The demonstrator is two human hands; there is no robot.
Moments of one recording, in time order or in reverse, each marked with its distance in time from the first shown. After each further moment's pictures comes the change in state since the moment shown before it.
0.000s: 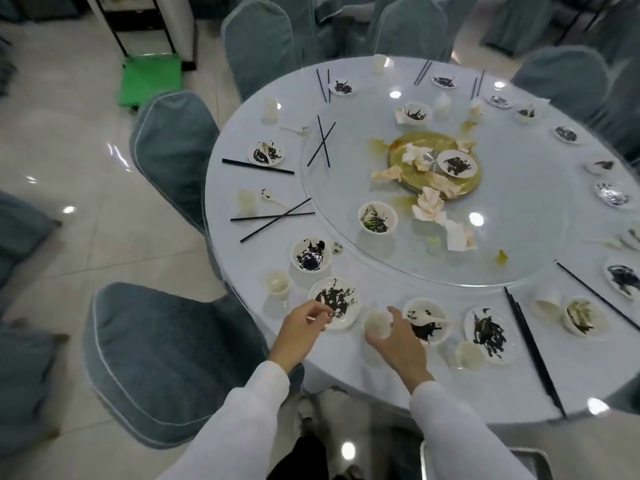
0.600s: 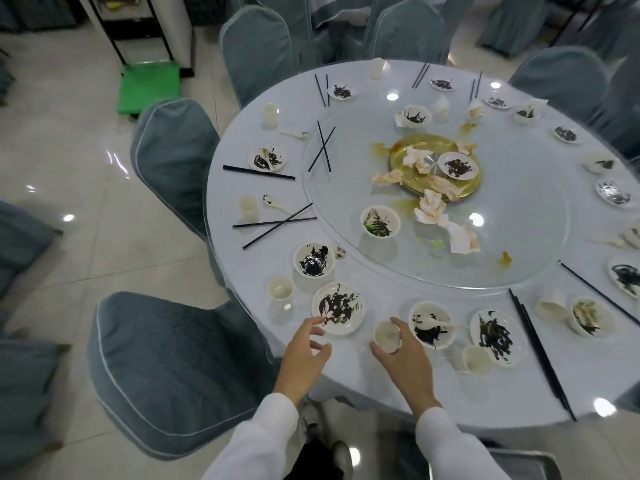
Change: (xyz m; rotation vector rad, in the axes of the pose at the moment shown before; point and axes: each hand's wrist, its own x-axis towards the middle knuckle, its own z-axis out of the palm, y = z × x) left_hand -0.012 -0.037 0.006 0.036 0.070 -0.021; right_hand -0.020 0.010 0.016 0.143 0.169 -0.101
